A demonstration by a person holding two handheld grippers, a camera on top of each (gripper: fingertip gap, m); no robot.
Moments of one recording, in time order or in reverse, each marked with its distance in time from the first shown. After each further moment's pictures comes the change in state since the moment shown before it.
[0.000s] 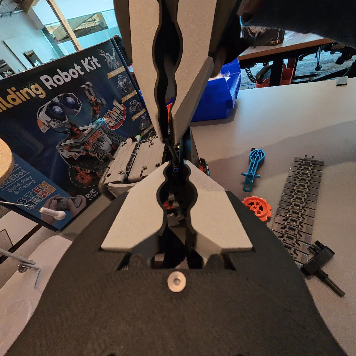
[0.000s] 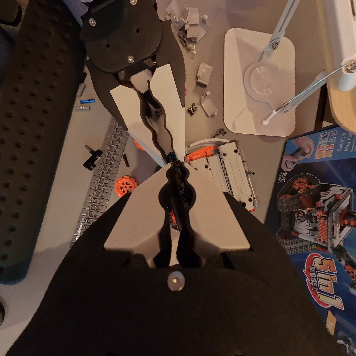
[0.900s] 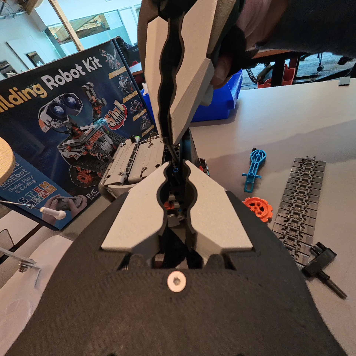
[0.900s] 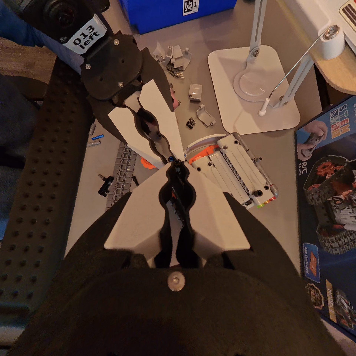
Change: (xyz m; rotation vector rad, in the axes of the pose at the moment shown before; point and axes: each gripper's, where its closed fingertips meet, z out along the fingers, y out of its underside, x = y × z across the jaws) left arm 0.000 0.000 0.001 0.002 -0.008 0.001; right arm 0.001 0.000 0.000 0.183 -0.009 0.220
